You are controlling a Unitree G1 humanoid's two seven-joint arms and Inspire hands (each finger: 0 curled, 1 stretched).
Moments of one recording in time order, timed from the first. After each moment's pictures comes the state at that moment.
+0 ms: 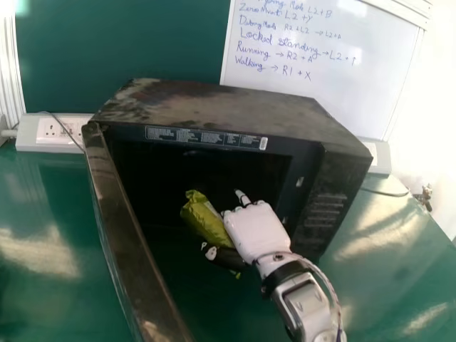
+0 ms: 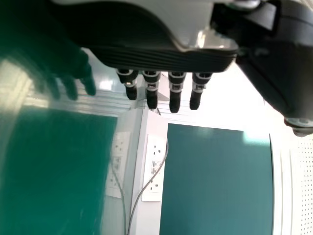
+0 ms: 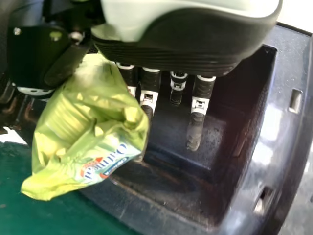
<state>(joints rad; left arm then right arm) 0.21 0.39 0.68 0.35 -0.49 -0.35 -0.44 -0.35 -0.40 0.33 -0.29 -1.41 0.01 0.42</state>
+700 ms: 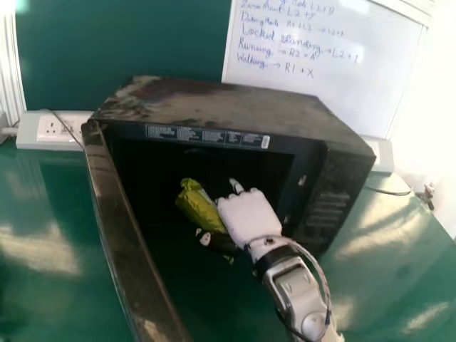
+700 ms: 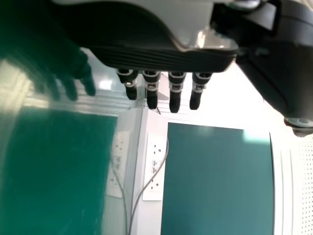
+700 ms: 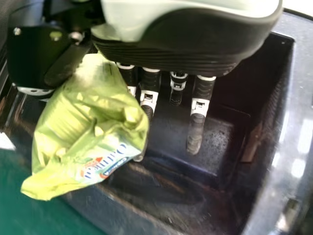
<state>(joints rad) 0.20 0.39 0.68 0.36 -0.49 -0.36 -0.44 -0.48 -0.36 0.37 -0.14 -1.38 0.04 0.38</state>
